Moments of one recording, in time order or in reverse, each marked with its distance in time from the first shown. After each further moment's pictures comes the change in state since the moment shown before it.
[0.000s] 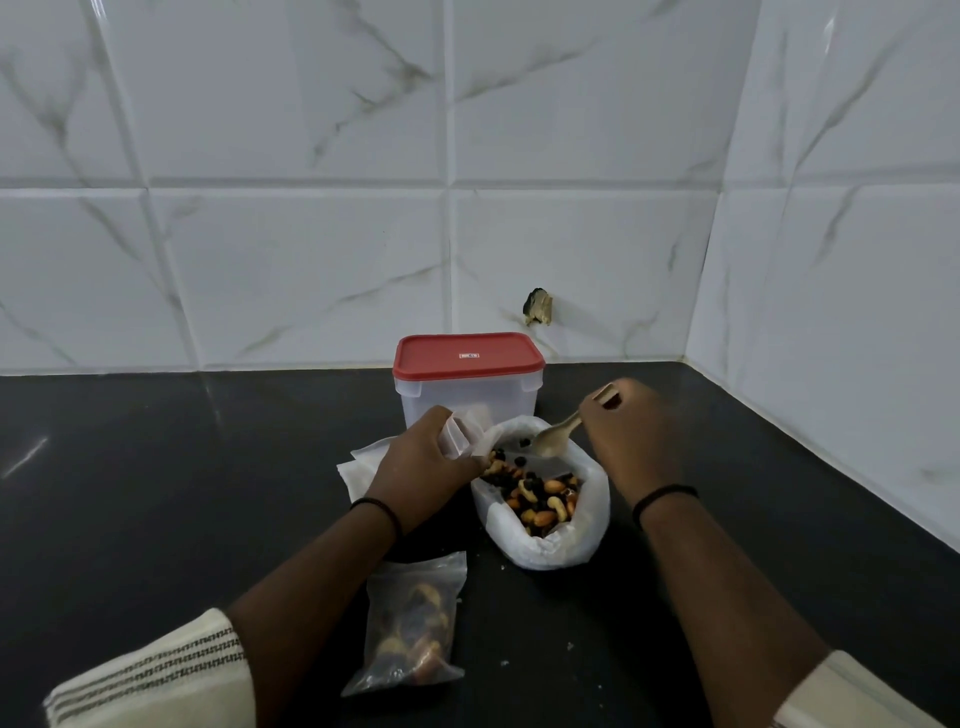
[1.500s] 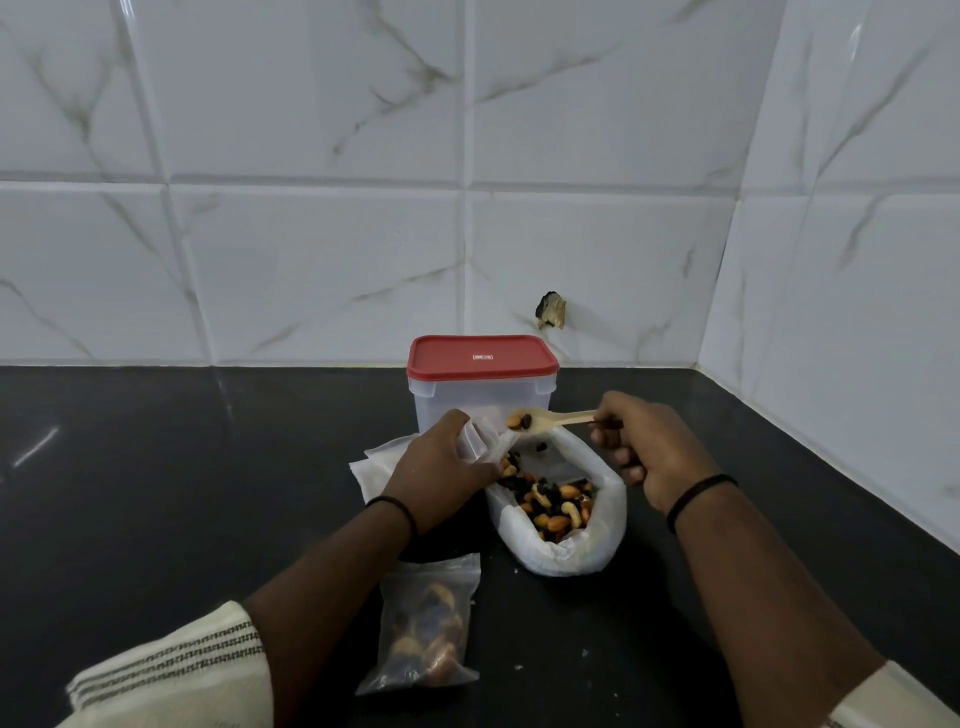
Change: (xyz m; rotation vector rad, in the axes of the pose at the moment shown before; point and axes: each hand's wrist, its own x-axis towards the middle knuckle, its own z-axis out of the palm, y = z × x) left_hand 0.002 -0.002 0.003 0.021 -0.037 0.000; right_hand -0.001 -0.013 -0.016 0.501 -0.358 0.375
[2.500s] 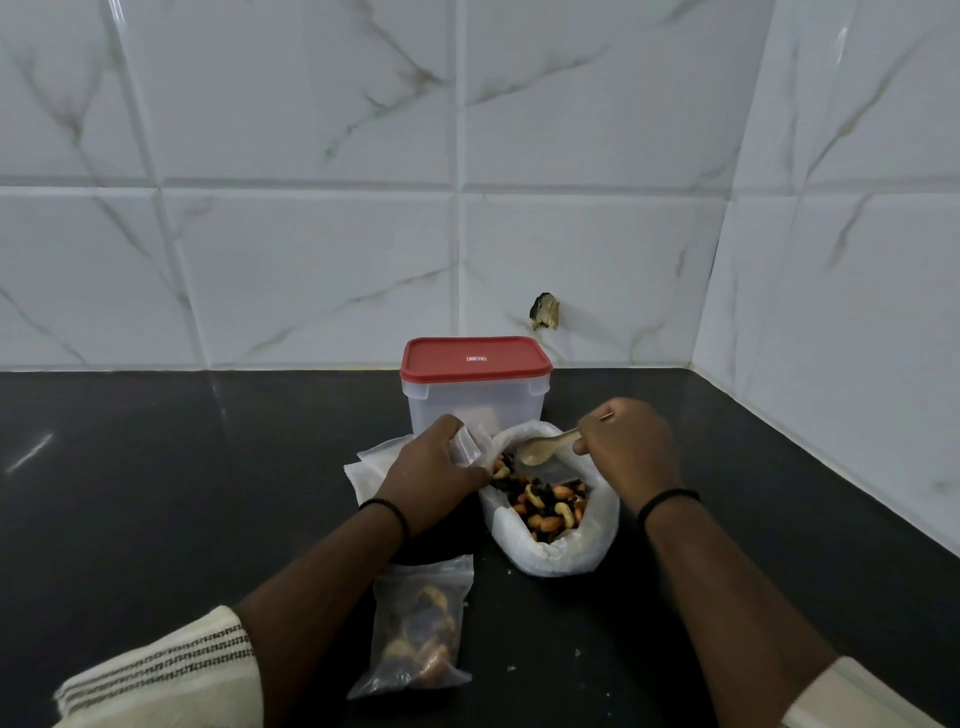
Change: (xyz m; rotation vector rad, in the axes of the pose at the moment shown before) left_hand -0.001 0.000 -0.001 -0.003 -0.032 -0.020; right_hand 0.015 0.018 0.009 -0.591 0.228 -0.324
